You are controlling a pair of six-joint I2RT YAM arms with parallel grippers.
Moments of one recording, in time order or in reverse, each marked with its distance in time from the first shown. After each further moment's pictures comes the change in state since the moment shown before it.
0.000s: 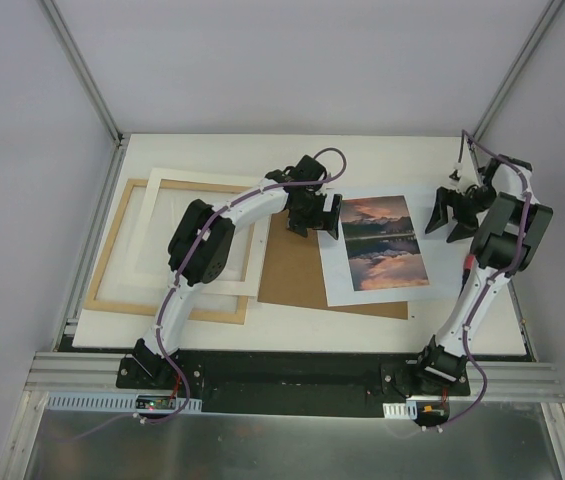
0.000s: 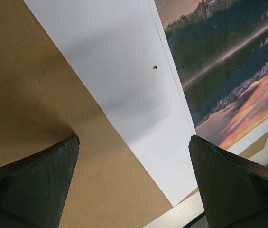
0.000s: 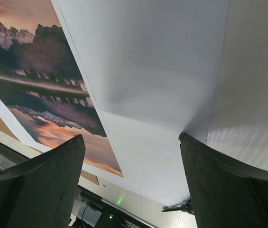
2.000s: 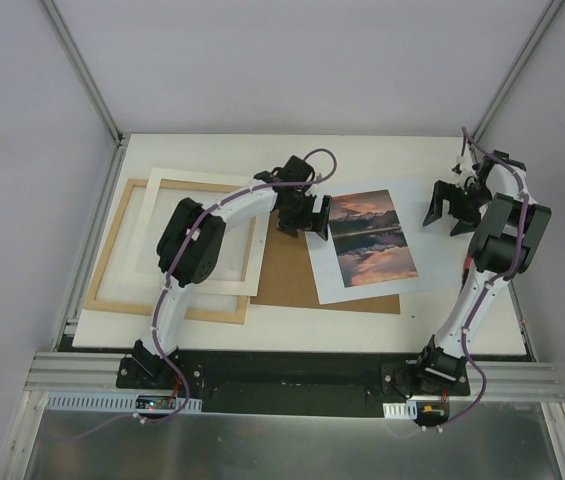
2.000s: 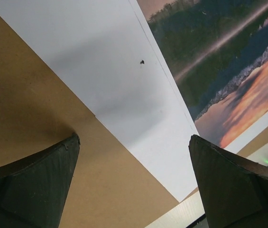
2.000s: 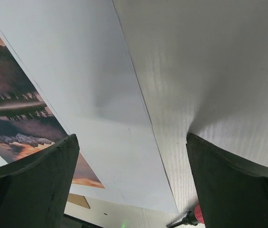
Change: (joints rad) left arm 0.047 -0.079 -0.128 0.040 0.024 0.064; right arm 0.032 -0.092 -0.097 0.219 0.092 0.158
